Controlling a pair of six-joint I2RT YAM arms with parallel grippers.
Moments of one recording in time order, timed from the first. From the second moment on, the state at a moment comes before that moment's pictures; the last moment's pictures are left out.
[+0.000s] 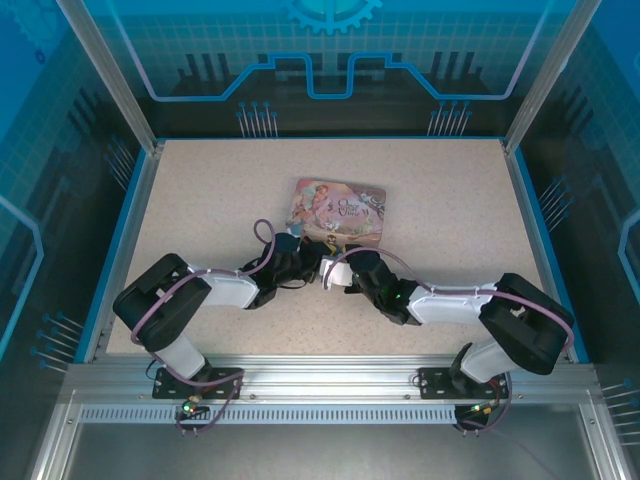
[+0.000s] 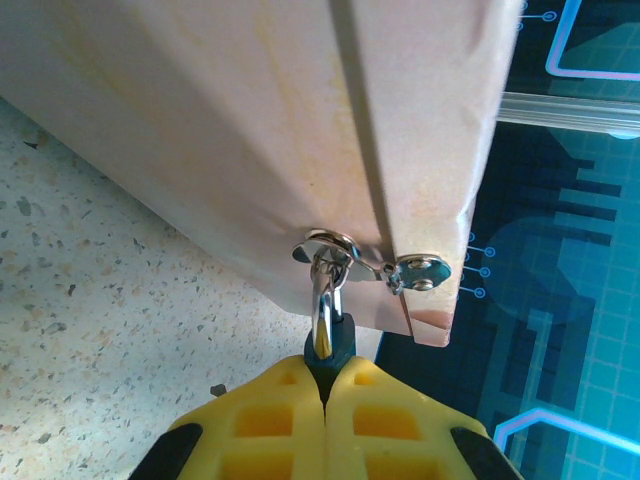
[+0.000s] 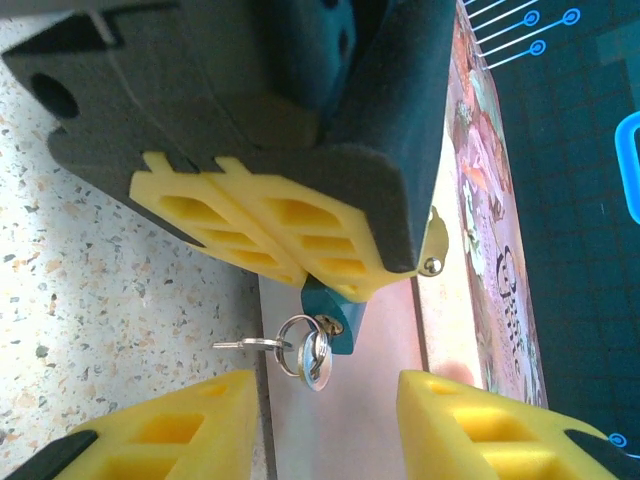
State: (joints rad) left arm -0.66 1.64 0.58 0.65 0.15 -1.56; right arm 0.88 1.46 0.56 0.36 0.39 -0.86
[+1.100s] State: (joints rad) left arm -0.66 1.64 0.58 0.65 0.14 -1.58; right arm 0.86 1.52 0.58 0.39 0.36 -0.78
